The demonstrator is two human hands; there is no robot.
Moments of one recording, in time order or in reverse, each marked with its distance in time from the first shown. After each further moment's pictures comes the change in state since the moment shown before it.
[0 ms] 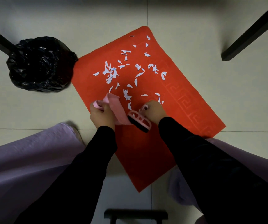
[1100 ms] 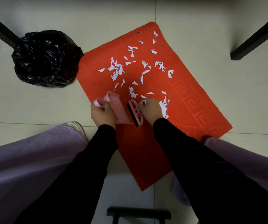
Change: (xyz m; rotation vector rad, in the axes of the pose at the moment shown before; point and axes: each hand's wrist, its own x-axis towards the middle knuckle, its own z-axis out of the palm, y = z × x) left_hand 0.015 -0.010 -0.008 -0.027 0.025 -0.017; right_hand 0.008 -0.022 0.033 0.128 0.216 -0.025
